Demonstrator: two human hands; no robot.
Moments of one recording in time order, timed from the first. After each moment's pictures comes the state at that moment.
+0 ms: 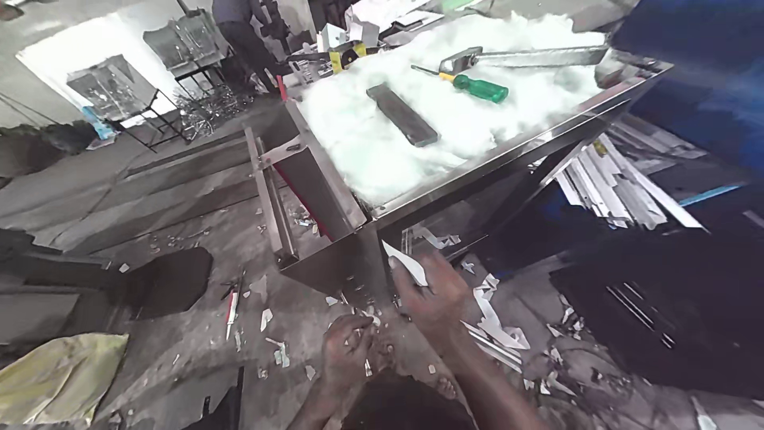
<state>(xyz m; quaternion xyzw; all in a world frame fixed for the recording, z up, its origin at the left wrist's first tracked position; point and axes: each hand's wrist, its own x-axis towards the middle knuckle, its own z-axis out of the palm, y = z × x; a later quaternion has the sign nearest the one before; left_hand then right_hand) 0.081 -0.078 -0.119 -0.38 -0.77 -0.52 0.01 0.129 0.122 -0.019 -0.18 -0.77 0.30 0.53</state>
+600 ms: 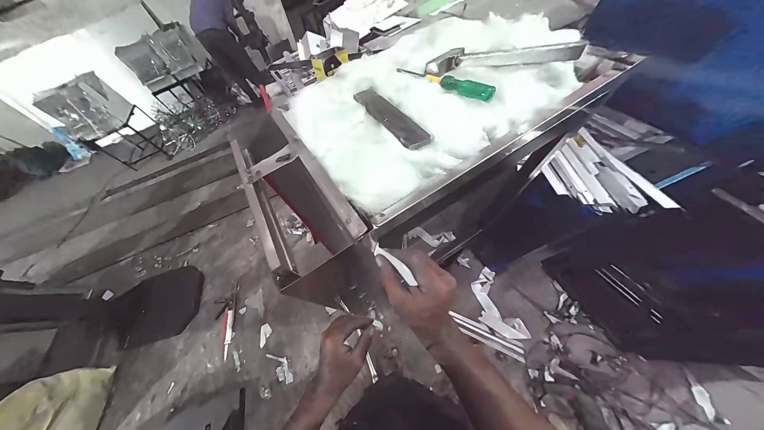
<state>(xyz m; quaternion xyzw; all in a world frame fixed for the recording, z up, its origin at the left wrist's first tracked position) 0.044 -0.082 -0.118 -0.43 -0.75 -0.51 -0.06 0.100 0.110 -0.018 -0.17 -0.75 0.33 0.56</state>
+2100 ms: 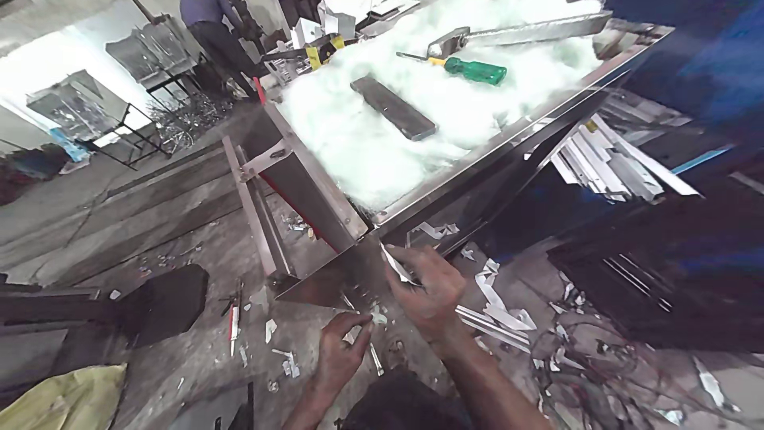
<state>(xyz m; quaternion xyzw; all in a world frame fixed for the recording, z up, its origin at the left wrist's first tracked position) 0.032 -0.086 -0.123 -0.42 -0.74 -0.51 -0.10 0.097 0.115 -0.023 -0.17 -0.75 0.31 0.56</state>
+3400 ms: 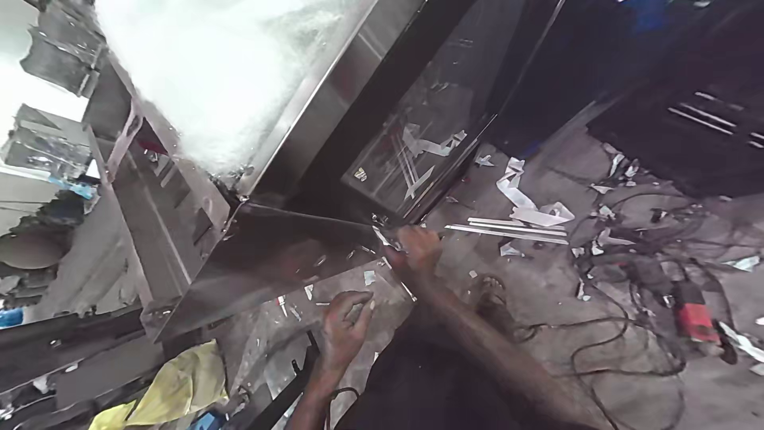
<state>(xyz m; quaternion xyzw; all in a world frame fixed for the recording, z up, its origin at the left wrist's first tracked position) 0.040 -0.110 -0.144 -0.46 -0.78 -0.39 -0.17 0.113 0.080 -0.217 -0.42 -0.77 0.26 0.42</state>
